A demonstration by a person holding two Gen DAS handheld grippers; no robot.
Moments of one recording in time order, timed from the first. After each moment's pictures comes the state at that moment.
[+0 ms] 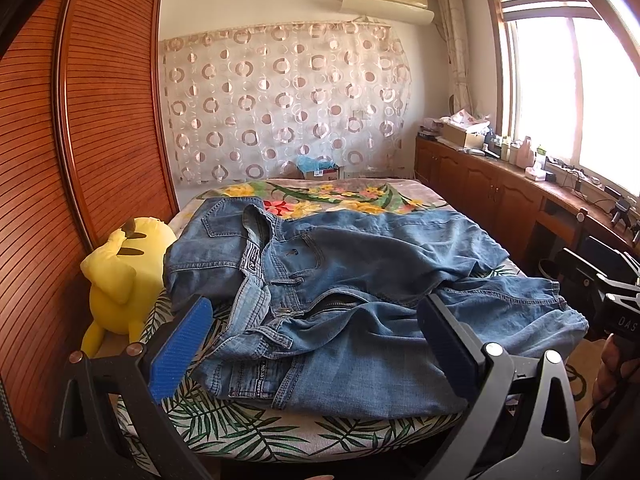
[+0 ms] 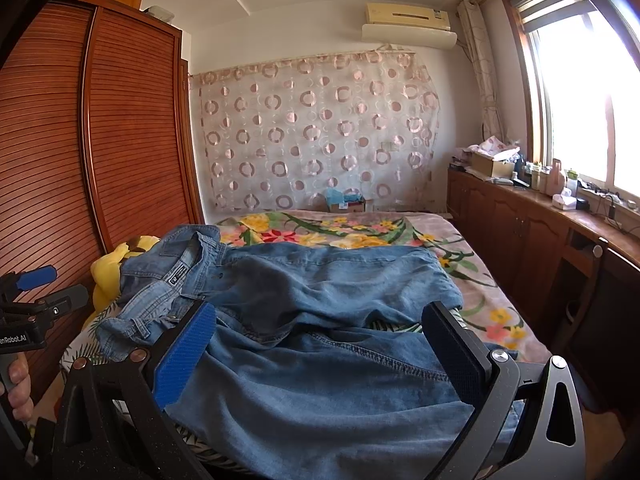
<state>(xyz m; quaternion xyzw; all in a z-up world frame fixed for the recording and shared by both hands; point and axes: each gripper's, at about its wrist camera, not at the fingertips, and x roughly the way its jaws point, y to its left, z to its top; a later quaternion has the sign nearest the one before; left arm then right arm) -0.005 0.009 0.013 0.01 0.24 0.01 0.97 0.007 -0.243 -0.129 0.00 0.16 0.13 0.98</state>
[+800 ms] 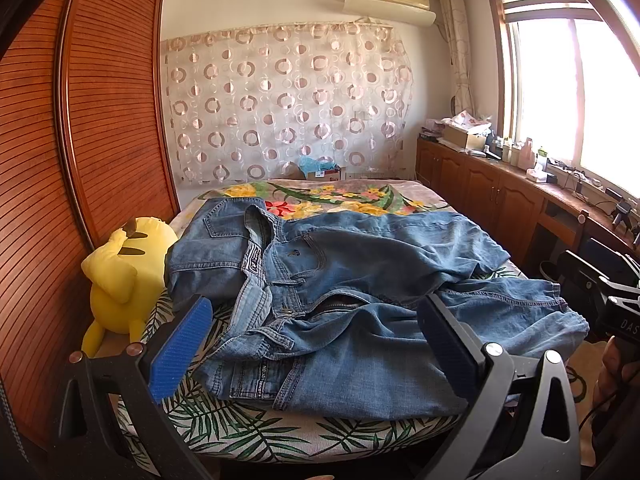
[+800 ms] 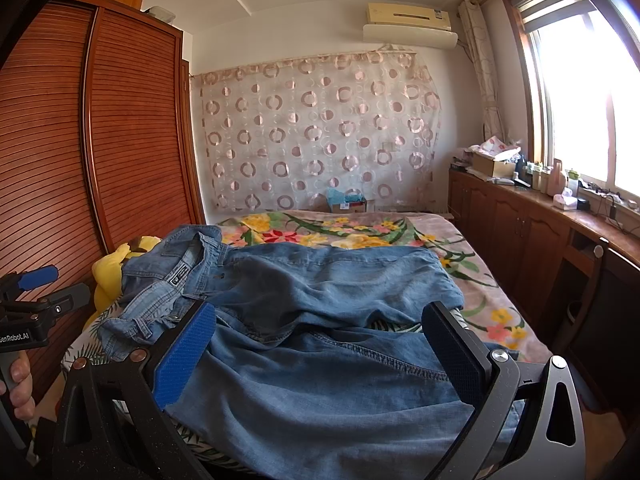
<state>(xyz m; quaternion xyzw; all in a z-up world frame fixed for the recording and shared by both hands) -0.006 0.012 0.012 0.01 0.24 0.01 0.97 0.007 -0.242 -0.129 0.00 0.16 0.13 0.98</state>
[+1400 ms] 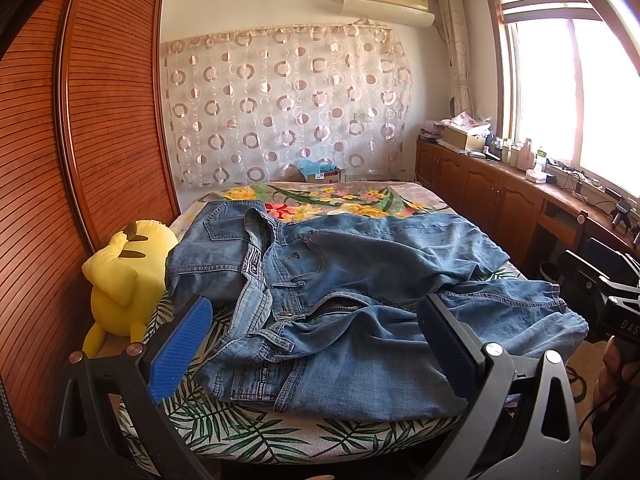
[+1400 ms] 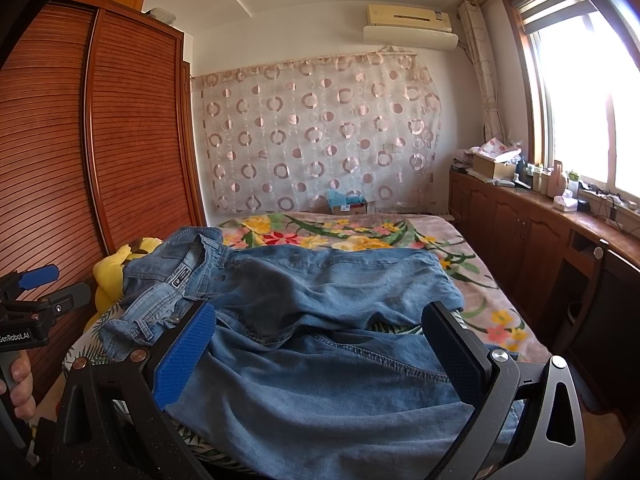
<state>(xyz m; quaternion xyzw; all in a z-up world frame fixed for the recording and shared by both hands) -0.007 0.011 0.012 0.01 0.24 0.01 0.97 0.006 -0.240 -0.129 0.00 0.15 0.13 0.98</state>
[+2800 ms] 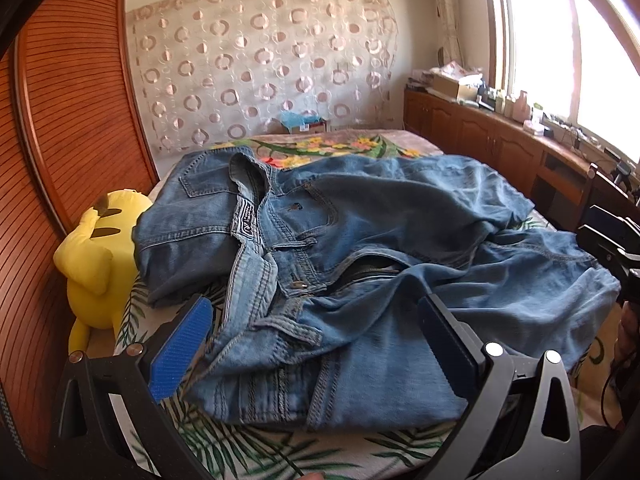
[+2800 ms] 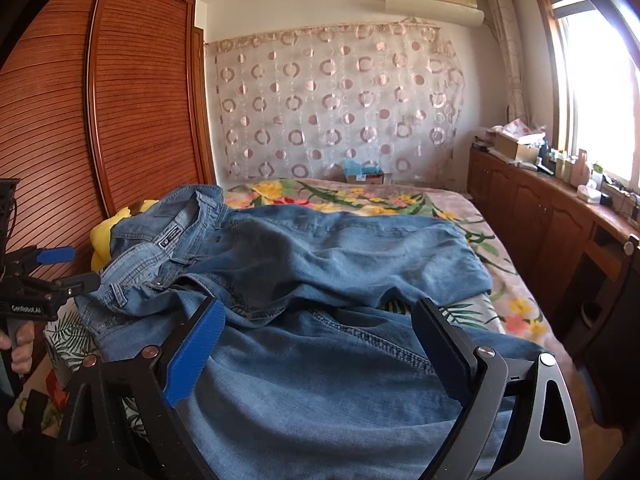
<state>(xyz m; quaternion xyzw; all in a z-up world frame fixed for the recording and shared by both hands) 0.072 0.040 -0.049 0.04 0.32 -0.03 0.95 0.060 -0.240 -0.154 -0.03 0.21 0.16 0.96</state>
